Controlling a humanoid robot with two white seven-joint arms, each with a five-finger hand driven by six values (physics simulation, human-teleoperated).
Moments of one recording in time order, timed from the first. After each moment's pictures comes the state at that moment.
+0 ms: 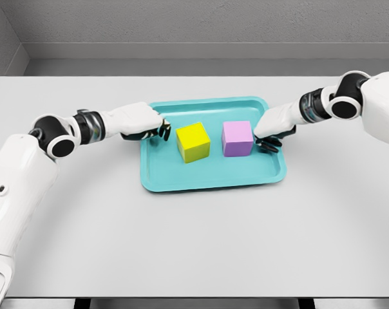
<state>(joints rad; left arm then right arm) -0.64 0.30 -0.39 -1.20 -0.85 -0.61 -0.61 -1.23 -0.55 1.44 -0.98 0.35 -0.59 0.62</state>
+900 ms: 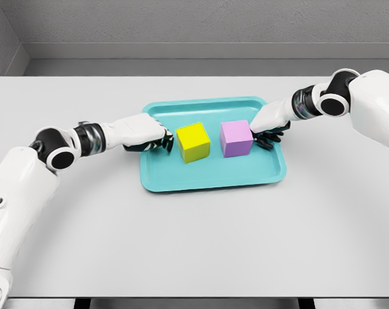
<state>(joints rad) -0.57 0.31 -0.40 -1.24 -0.79 -0.61 -0.61 -1.23 -0.50 1.43 -0.92 0.38 -0.55 0.61</state>
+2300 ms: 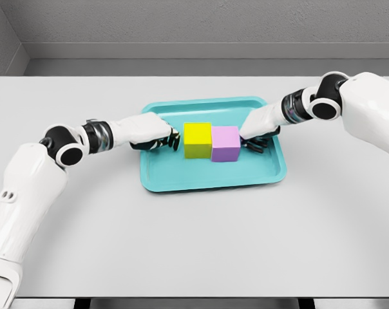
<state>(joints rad) -0.61 0.27 -0.40 -1.18 -0.80 -0.61 -0.61 -1.23 -0.49 1.44 -0.98 0.38 -0.56 0.61</state>
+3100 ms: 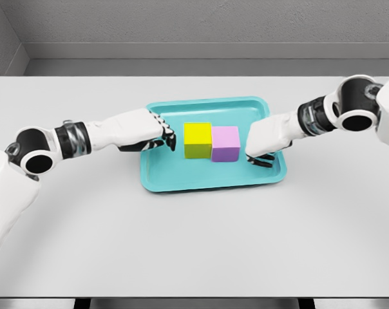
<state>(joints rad) -0.53 0.44 -0.43 -1.45 -0.55 -0.61 -0.61 -1.27 -0.72 1.48 -1.41 0.38 -0.61 0.61</state>
